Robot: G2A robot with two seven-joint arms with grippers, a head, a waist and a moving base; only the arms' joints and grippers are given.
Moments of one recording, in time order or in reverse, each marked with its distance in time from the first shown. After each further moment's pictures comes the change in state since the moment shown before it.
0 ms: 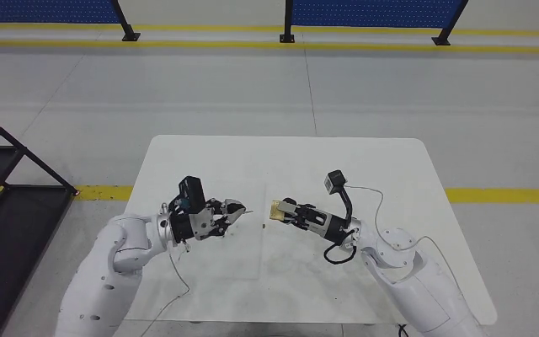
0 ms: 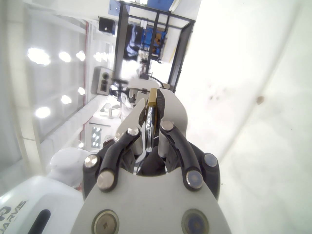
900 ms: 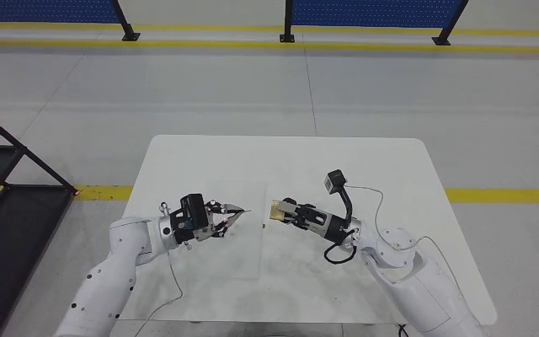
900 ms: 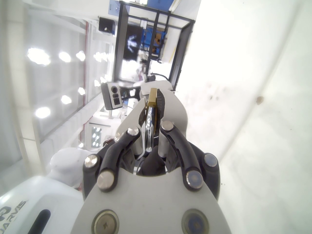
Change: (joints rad) left arm -0.033 0.035 0.064 0.085 0.559 0.078 0.597; right arm 0.000 0.000 0.000 0.000 0.000 0.000 0.000
